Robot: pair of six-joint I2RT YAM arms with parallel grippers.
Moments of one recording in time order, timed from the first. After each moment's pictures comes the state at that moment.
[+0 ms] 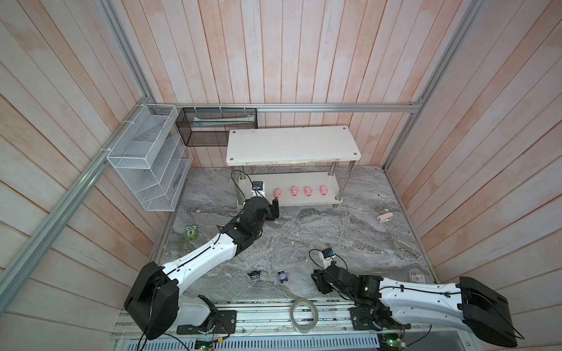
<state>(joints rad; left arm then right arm) -0.66 1.35 0.91 0.05 -0.38 -0.33 1.18 1.00 0.25 -0.12 0.31 0.79</state>
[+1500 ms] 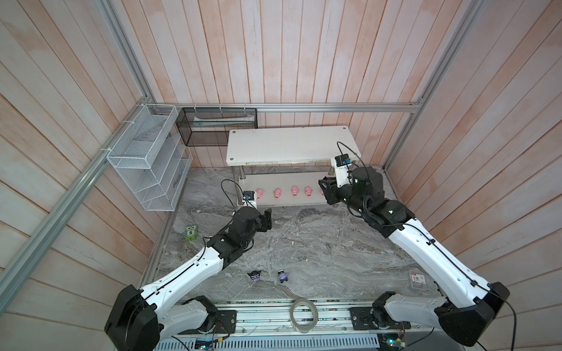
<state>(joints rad) -0.66 1.14 0.77 -0.08 -0.32 -0.38 0.57 1.27 1.38 -0.46 0.05 0.13</state>
